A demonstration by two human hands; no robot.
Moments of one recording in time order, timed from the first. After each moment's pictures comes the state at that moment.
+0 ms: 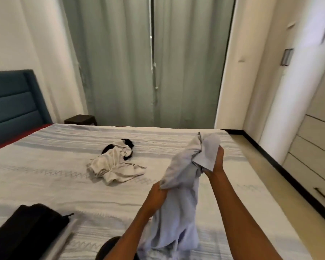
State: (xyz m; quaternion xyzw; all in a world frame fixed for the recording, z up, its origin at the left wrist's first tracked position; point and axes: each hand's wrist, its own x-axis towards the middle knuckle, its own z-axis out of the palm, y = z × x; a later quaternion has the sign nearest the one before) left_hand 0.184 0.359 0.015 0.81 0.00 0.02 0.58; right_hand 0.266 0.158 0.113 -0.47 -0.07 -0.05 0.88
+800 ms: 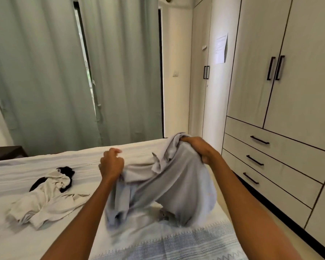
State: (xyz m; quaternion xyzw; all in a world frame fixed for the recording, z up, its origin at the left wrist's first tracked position) left_hand 0.280 0.274 0.149 0.87 0.05 0.23 0.43; right_hand 0.235 -0.044 0.214 -0.76 0.05 -0.02 0.64
